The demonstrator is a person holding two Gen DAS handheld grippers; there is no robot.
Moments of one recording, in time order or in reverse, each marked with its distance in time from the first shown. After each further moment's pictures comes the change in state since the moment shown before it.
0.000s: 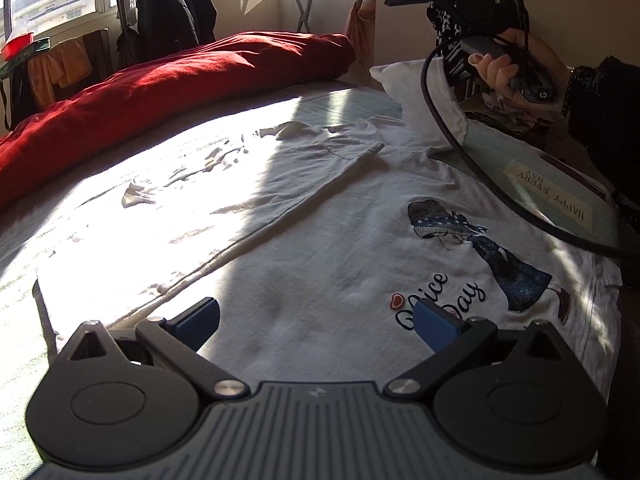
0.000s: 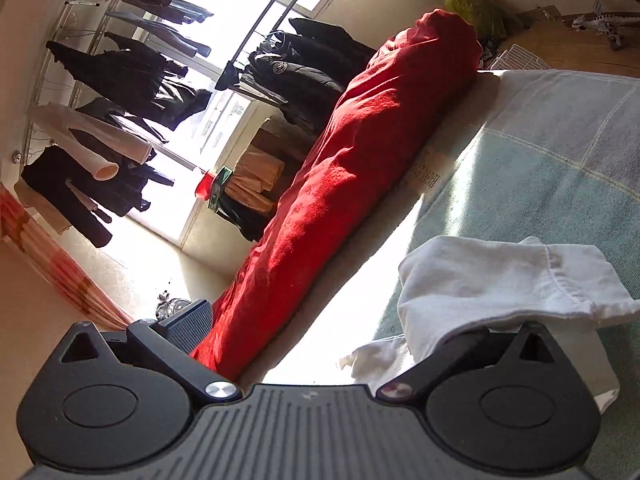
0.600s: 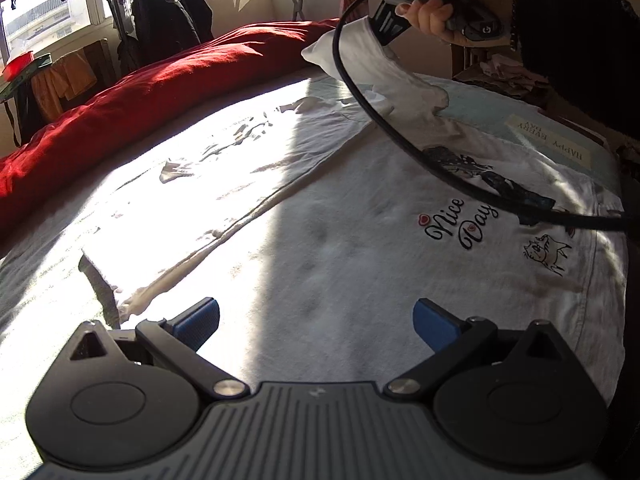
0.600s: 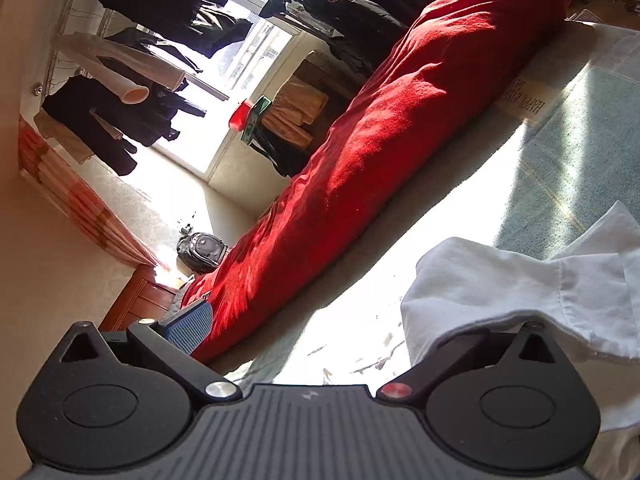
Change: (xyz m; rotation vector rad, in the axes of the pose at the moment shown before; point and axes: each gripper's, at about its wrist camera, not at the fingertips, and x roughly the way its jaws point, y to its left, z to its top) left arm -0.045 0.022 -0.041 0.081 0.018 0.070; right arm 0.076 0.088 -0.060 -0.089 0.168 0.063
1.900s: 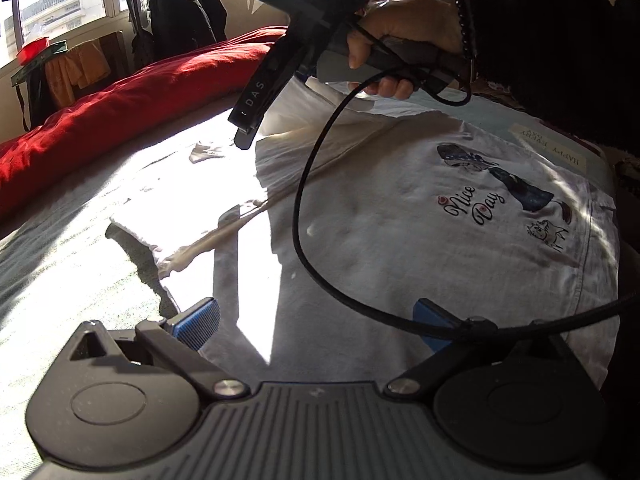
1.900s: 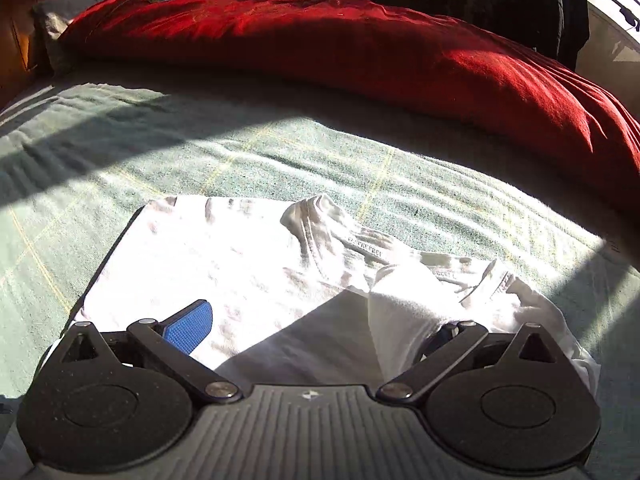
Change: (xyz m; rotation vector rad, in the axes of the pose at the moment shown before) left arm -0.017 0.029 -0.029 -0.056 -0.008 -0.024; right arm 0.168 0.132 -0.168 -0.979 0.522 -0.570
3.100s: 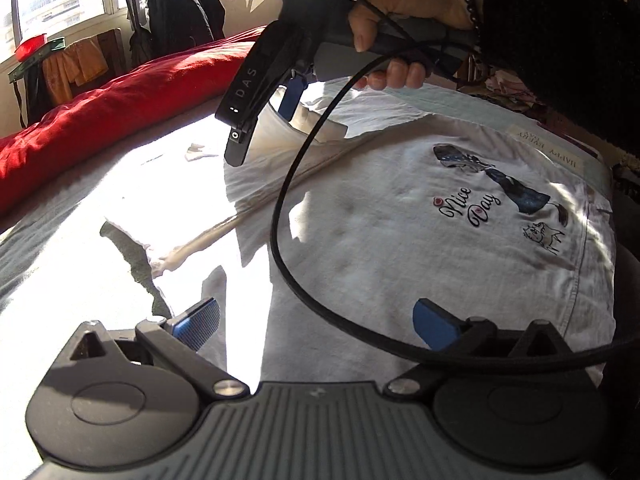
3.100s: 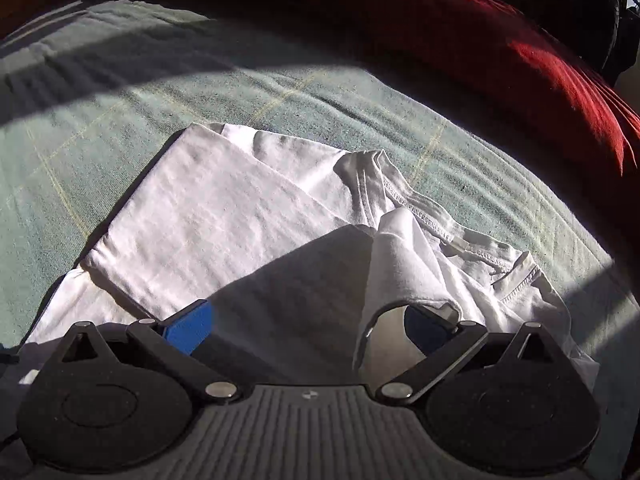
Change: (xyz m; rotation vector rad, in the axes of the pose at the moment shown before) left arm 0.000 -0.003 0.002 -0.009 -0.007 -0.014; right arm 0.001 0.002 0.008 -0.003 0.141 0.155
